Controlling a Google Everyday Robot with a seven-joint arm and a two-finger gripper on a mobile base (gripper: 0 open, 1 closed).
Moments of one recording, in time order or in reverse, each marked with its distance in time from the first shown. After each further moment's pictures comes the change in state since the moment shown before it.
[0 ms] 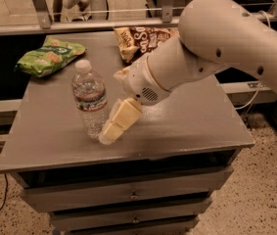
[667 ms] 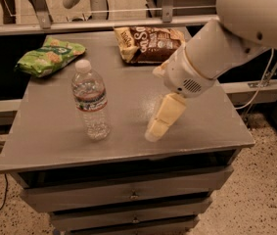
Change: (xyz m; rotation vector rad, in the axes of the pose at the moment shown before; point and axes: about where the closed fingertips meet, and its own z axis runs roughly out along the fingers) arm 0.064 -0.014 -0.075 0.069 0.241 0.004
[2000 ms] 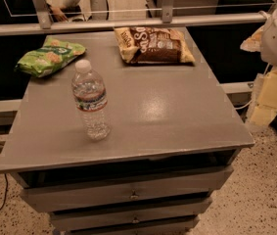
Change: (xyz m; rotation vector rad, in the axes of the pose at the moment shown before) arm 0.097 0.001 -0.157 0.154 0.378 0.036
